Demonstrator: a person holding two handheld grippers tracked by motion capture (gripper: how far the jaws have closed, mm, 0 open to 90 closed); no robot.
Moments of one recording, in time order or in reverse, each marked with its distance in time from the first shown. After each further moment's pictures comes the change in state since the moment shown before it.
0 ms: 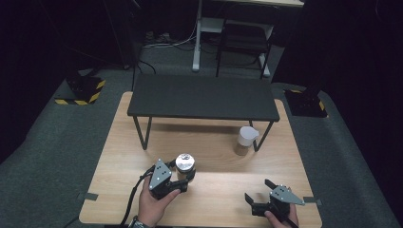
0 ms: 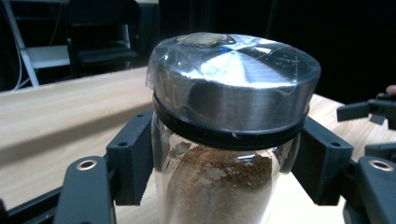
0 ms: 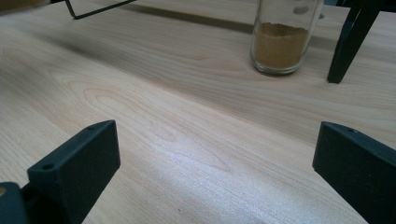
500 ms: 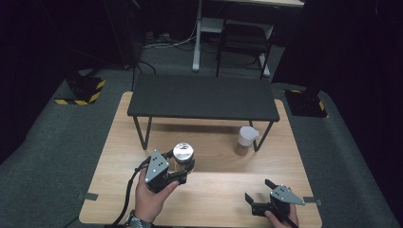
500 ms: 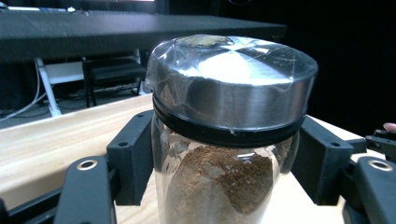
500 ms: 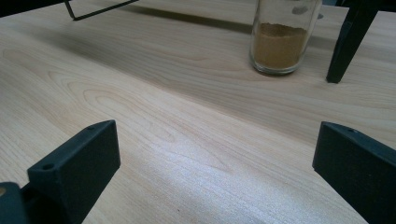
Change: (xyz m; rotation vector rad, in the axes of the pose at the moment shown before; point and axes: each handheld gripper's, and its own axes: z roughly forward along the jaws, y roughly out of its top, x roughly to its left) left arm -0.006 0.038 -0.009 -0.037 0.041 0.000; right arm 0.000 -0.001 0.000 -0.004 -0.003 0.007
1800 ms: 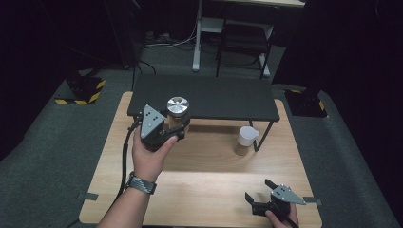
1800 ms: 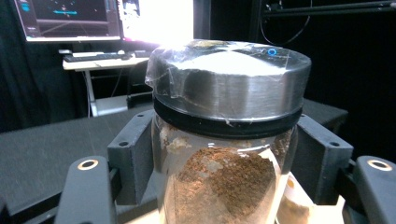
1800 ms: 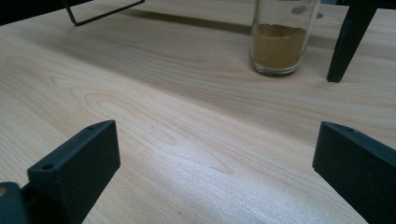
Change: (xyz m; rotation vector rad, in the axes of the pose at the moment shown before) left arm 0.021 0.089 0.032 -0.101 0.149 0.022; right arm -0.002 -0.001 0.000 -0.006 0.007 0.021
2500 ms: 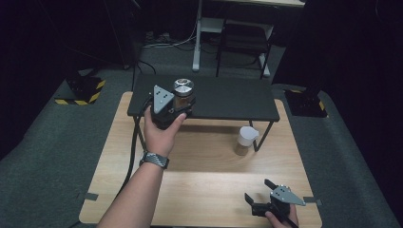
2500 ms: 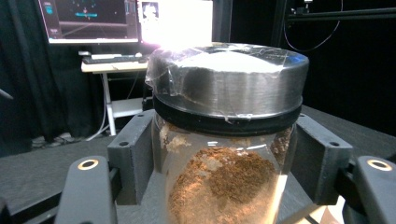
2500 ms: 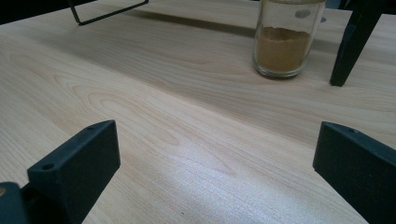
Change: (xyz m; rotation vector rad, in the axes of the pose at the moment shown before) left arm 0.006 0.006 0.062 0.002 0.073 -0.035; right arm 0.001 -0.001 0.000 -0.009 0.005 -0.016
